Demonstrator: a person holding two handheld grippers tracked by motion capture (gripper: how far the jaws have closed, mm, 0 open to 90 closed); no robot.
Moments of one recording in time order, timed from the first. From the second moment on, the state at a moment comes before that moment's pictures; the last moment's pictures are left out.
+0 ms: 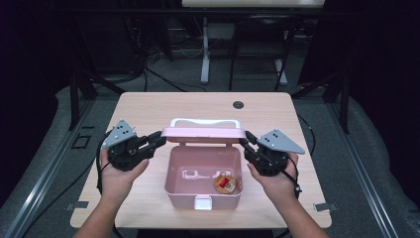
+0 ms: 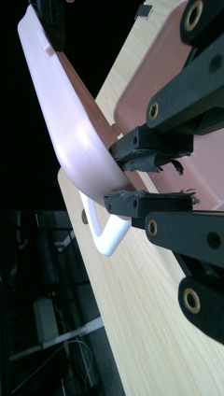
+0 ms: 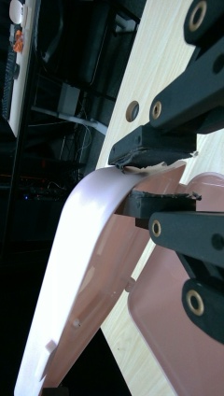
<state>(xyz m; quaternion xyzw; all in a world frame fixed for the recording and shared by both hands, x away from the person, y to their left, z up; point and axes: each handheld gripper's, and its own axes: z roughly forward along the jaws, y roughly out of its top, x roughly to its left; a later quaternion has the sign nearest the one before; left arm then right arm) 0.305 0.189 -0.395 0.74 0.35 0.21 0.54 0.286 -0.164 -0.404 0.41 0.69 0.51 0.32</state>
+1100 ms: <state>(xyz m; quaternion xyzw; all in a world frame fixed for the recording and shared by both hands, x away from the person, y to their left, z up) 0.293 0.191 -0.402 0.74 0.34 0.21 0.54 0.264 -0.195 -0.433 0.45 0.69 0.52 0.24</state>
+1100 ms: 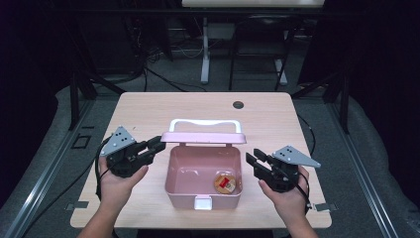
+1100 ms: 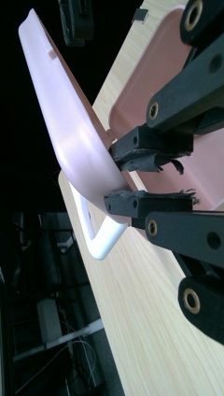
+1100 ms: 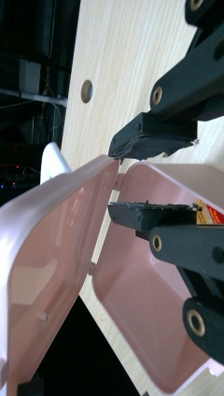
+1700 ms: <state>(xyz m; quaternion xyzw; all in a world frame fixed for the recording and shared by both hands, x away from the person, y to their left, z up) 0.283 0.194 -0.410 0.74 0.34 0.21 0.54 0.263 -0.211 -0.444 0.47 0.67 0.51 0.25</state>
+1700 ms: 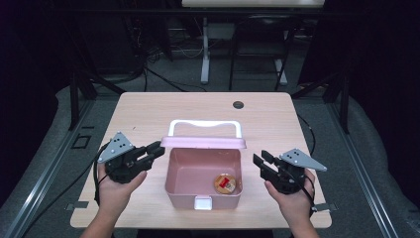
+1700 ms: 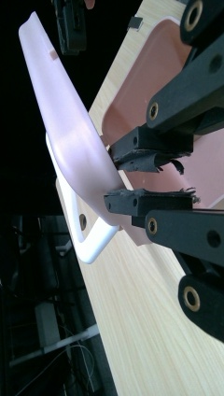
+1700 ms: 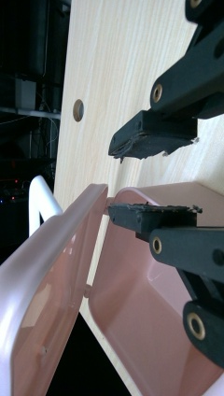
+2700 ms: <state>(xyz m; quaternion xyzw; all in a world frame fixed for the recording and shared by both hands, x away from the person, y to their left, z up) 0.262 0.197 -0.428 0.74 0.34 0.20 0.54 0.263 -0.212 -0.456 0.48 0.67 0.50 0.25</state>
